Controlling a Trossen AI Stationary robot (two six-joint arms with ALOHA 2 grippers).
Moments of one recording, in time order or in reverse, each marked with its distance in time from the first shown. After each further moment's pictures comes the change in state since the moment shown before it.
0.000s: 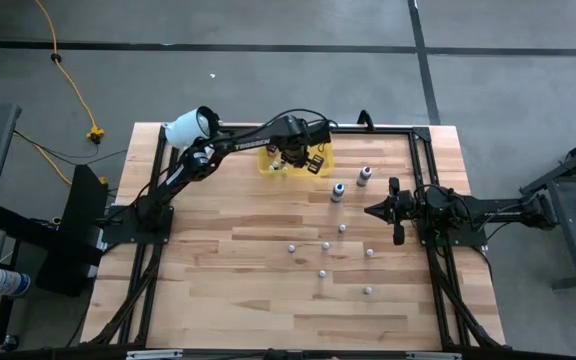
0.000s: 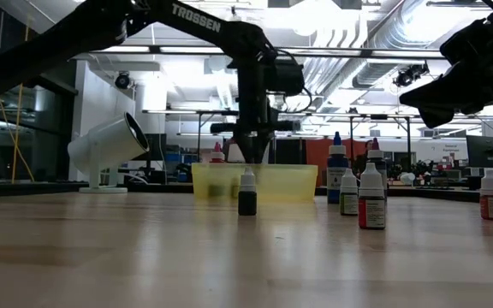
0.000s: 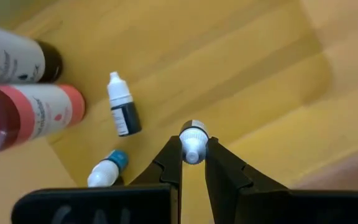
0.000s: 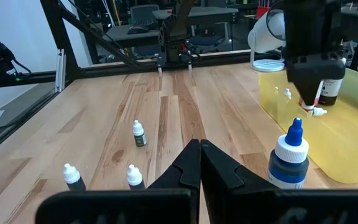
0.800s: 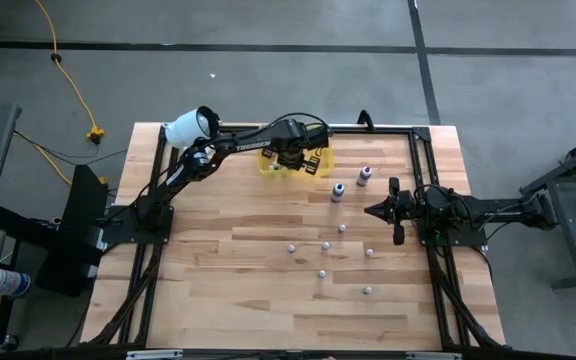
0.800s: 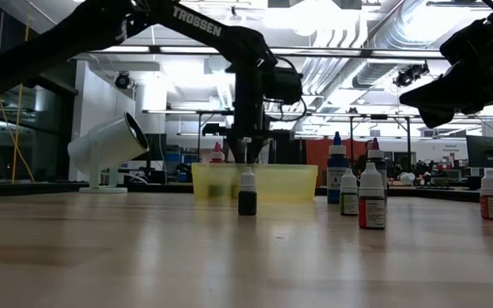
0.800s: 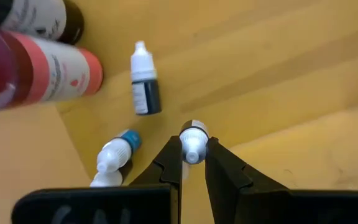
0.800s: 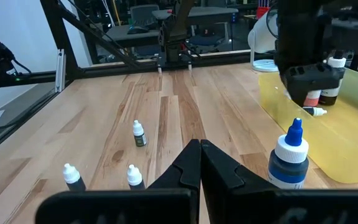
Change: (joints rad) left arm -0.001 0.000 -0.047 -0.030 -0.022 -0.136; right arm 0.000 0.000 0.000 0.000 0.000 0.000
